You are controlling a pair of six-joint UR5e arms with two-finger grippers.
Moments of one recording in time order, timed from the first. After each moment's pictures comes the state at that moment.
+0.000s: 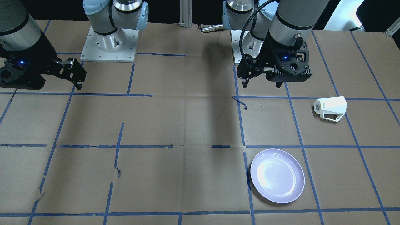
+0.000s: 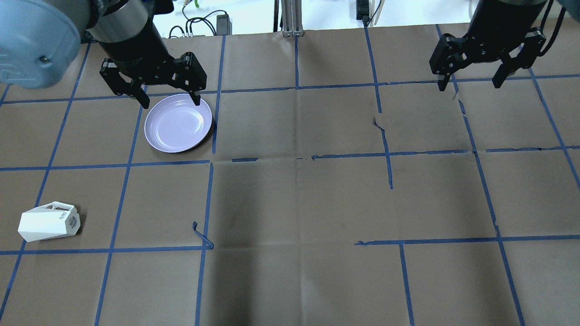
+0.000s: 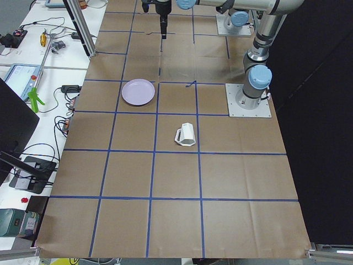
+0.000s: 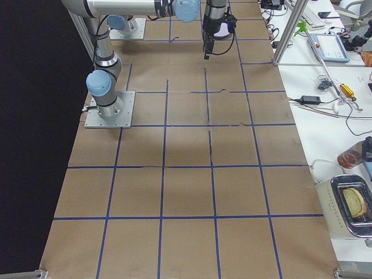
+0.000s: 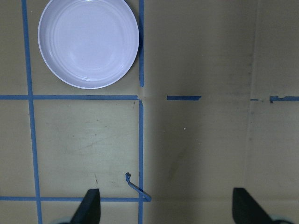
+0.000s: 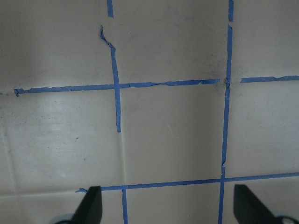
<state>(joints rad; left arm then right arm) -1.63 -1.64 -1.48 -1.60 1.57 -0.07 1.47 -1.48 1.43 -1.44 -1.64 -0.06</state>
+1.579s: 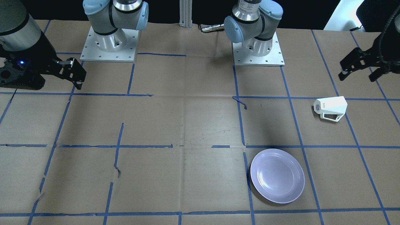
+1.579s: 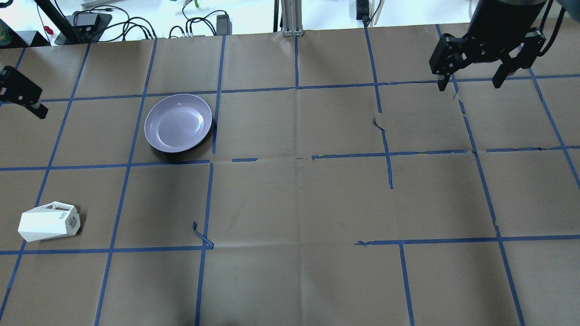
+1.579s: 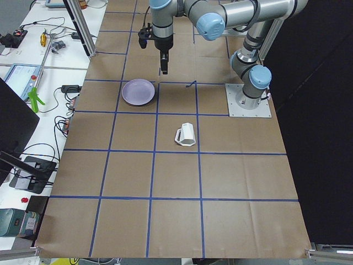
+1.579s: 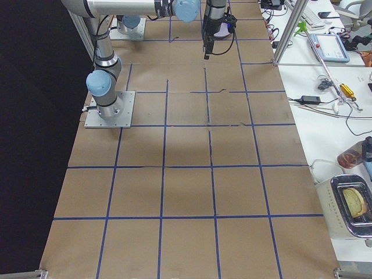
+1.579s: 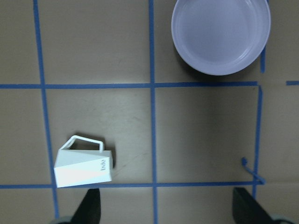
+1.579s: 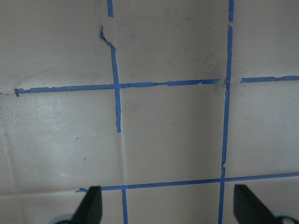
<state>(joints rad) -0.99 -1.57 -1.51 -1.66 1.58 0.59 1.47 -1.48 1.43 -1.44 -1.64 -0.06</state>
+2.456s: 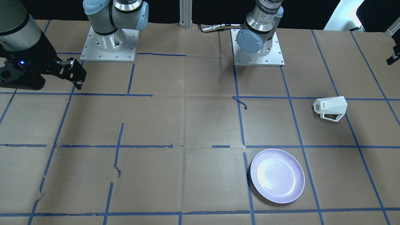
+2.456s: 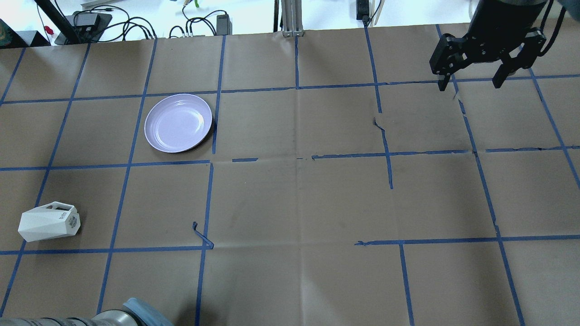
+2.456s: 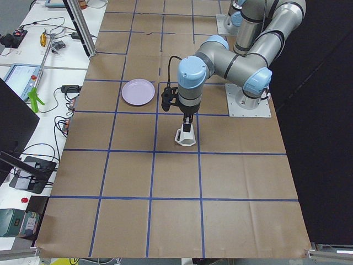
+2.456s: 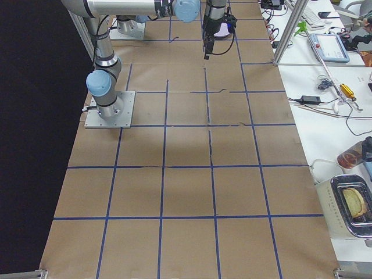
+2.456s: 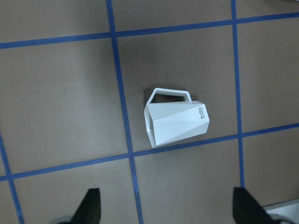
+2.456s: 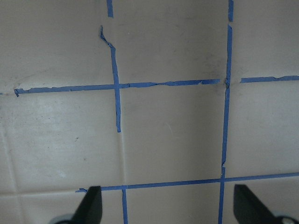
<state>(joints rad) -0.57 -1.69 -1.51 -1.69 1.51 1.13 1.47 -1.48 1.43 -1.44 -1.64 -0.06</state>
